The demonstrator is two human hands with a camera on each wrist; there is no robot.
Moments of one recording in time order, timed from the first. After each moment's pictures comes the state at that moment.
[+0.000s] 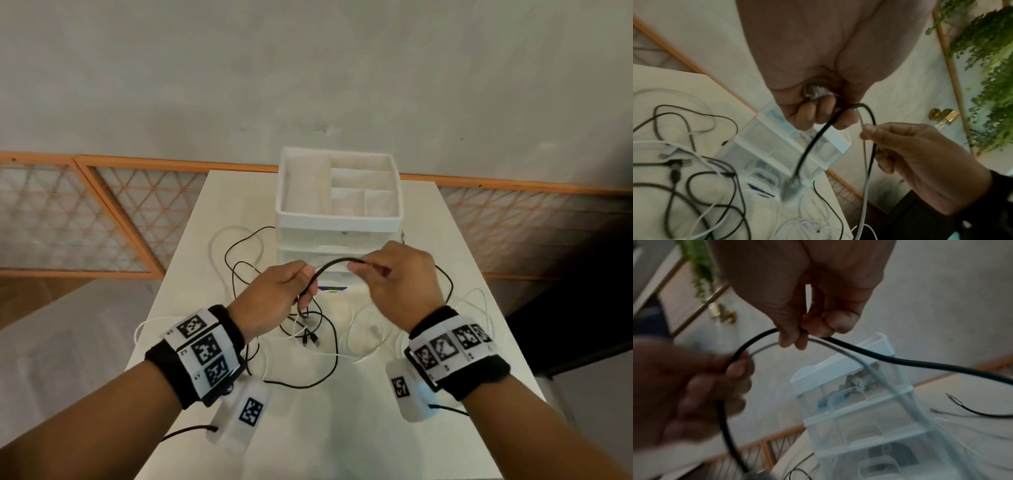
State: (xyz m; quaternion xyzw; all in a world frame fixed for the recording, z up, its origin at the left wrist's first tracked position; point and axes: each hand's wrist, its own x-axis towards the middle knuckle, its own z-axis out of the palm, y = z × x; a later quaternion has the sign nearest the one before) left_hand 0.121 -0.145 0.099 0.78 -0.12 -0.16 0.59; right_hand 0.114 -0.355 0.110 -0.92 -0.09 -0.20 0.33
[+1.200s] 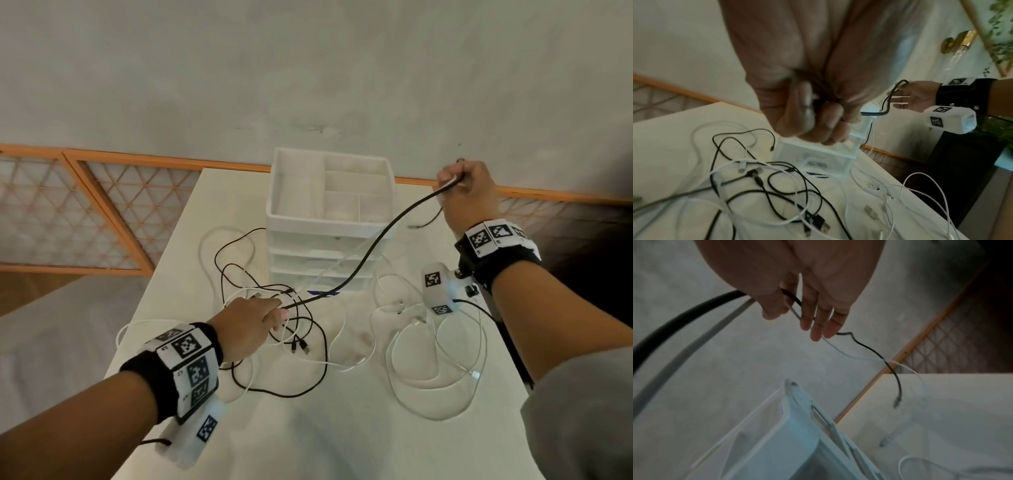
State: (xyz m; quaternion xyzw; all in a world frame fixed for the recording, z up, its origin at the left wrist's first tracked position) left_hand 0.120 -0.127 0.070 0.91 -0.09 -0.22 0.33; right_hand 0.240 -0.472 0.138 -0.84 0.13 -0.26 0.45
